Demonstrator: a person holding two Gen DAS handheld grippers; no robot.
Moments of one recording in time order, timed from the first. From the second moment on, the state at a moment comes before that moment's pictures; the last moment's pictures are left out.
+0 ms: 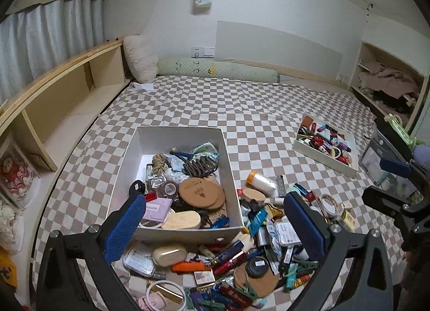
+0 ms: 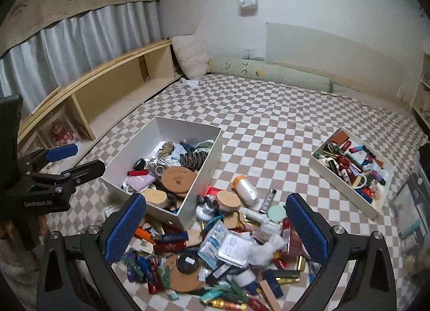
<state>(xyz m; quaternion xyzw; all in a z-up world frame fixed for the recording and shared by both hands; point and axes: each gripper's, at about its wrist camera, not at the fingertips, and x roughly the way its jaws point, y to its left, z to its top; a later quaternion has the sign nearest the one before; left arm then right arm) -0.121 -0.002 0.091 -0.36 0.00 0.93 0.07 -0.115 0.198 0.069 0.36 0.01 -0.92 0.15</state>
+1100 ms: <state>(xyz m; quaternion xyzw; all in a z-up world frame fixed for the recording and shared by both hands) -0.043 0.016 0.071 -0.37 0.02 0.93 0.08 -0.033 0.205 0.050 0.35 0.02 -0.93 0.13</state>
